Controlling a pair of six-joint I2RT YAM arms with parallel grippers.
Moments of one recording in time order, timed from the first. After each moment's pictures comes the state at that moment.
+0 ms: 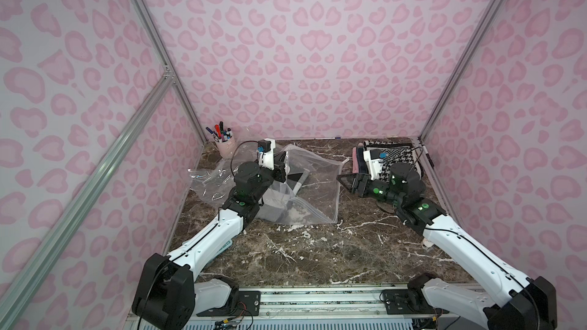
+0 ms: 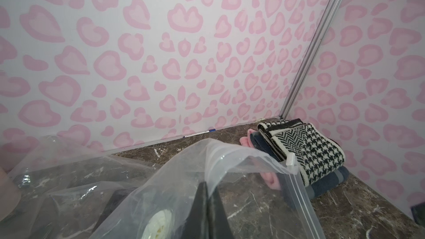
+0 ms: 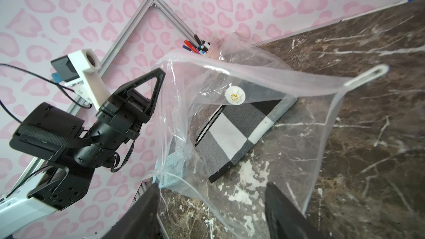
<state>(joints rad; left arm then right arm) -0.40 1.26 0.82 0.42 0.07 -0.18 0.56 1.09 0.85 -0.05 -0.40 0.67</state>
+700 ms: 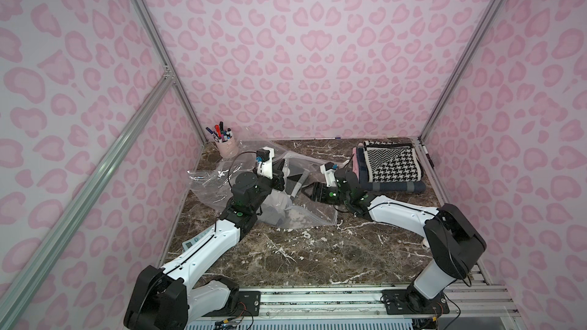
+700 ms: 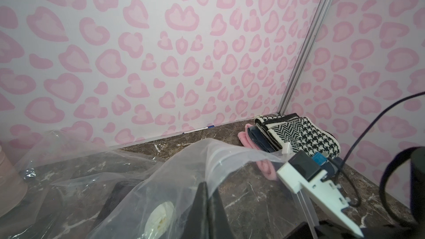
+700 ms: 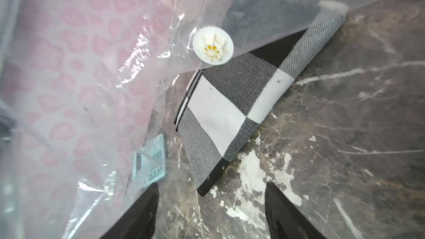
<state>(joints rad) -0.43 1.17 0.71 0.46 0.06 -0.16 0.73 1.69 0.95 0.23 -0.34 0.82</state>
